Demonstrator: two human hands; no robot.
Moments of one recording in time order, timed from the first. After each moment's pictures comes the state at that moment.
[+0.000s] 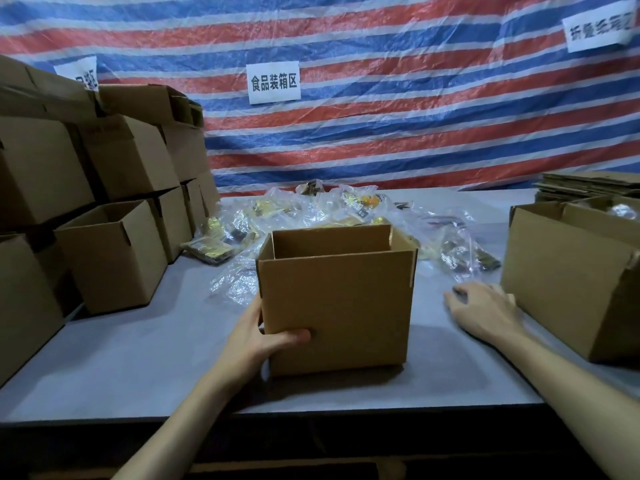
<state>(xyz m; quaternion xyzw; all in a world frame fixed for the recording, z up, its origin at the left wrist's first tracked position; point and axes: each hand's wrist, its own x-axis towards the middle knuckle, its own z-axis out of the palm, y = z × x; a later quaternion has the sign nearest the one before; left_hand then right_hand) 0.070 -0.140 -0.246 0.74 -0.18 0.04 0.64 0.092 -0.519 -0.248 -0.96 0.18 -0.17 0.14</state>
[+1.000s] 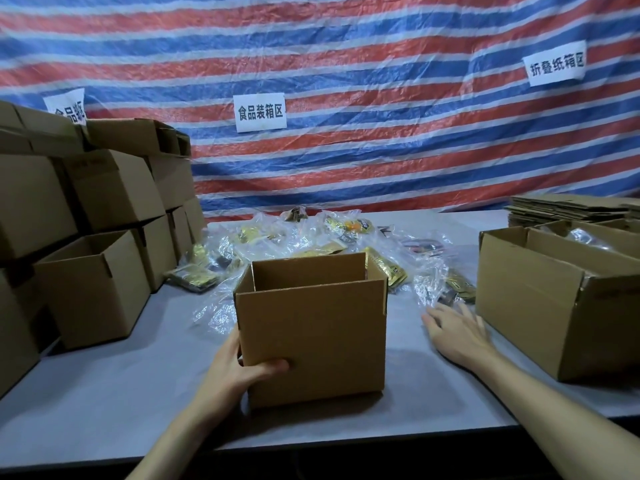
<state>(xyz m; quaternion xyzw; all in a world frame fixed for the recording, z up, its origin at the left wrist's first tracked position) 0.062 -0.144 -0.240 0.73 -0.17 0.03 0.66 0.099 -0.529 -0.259 -0.97 0.13 -0.12 0.16</state>
